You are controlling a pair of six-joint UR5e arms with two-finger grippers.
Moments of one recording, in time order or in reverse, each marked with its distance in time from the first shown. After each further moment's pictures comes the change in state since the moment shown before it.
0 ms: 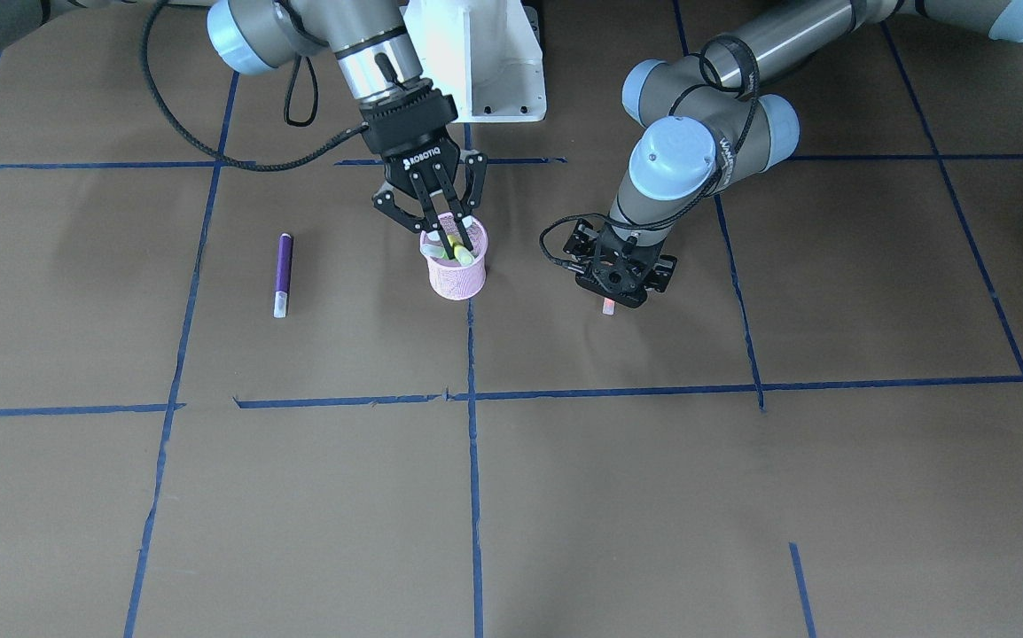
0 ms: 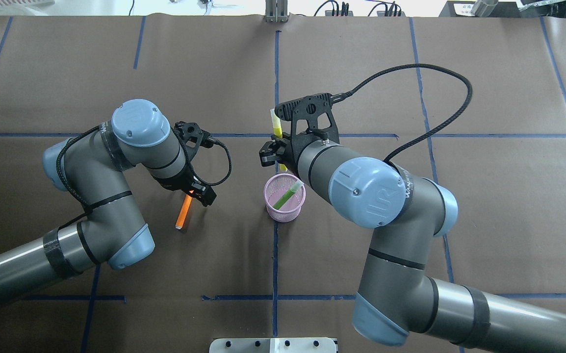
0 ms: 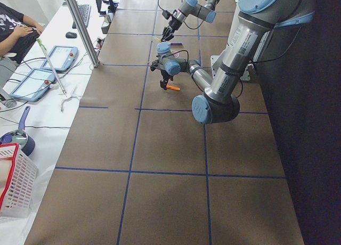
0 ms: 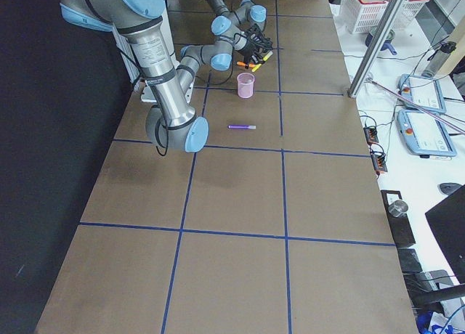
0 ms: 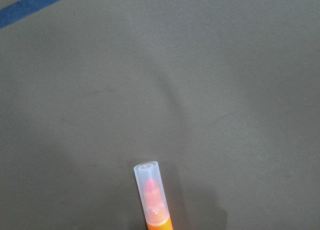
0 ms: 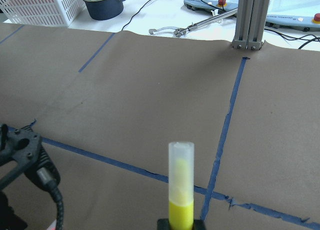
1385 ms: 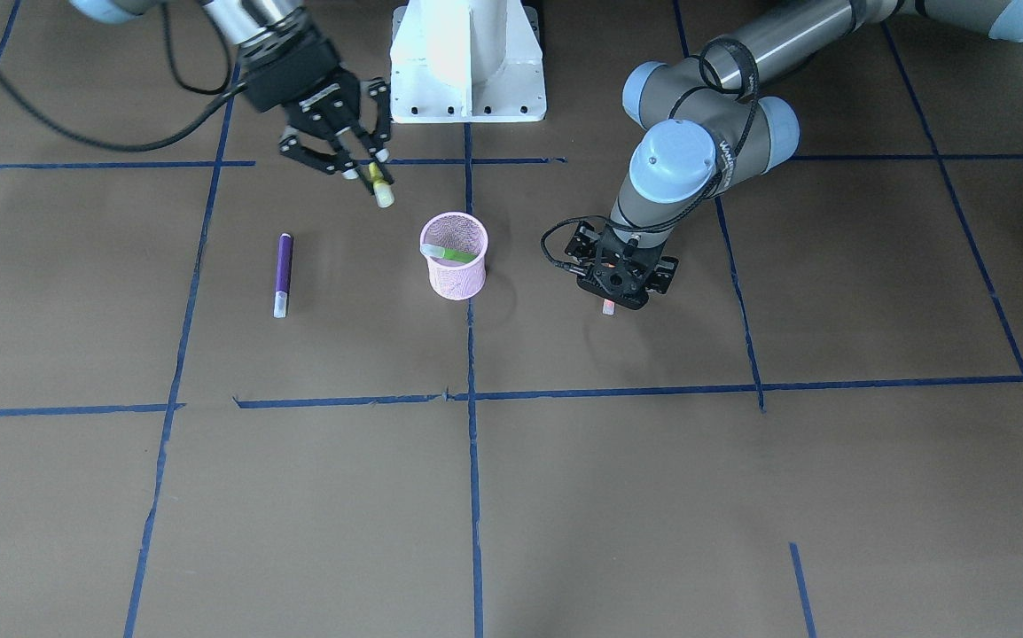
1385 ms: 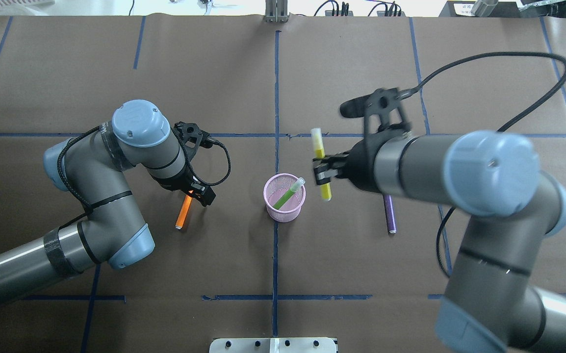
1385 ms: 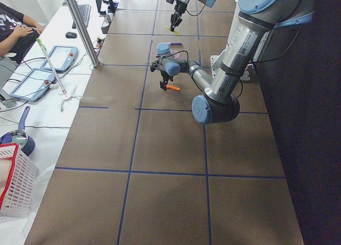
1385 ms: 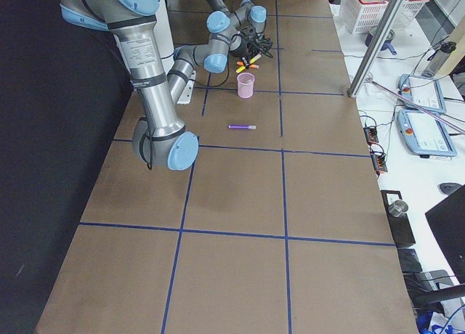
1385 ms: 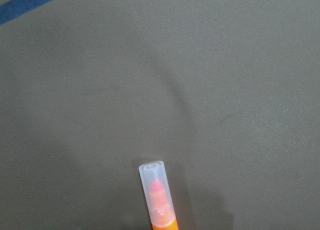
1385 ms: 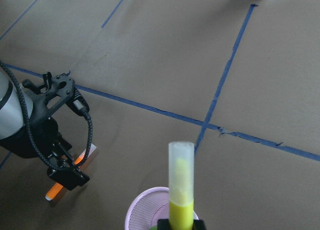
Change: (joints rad) left arm 0.000 0.000 0.007 -0.002 0.002 0.000; right arm 0.027 -0.165 0.334 -0.181 0.254 -0.006
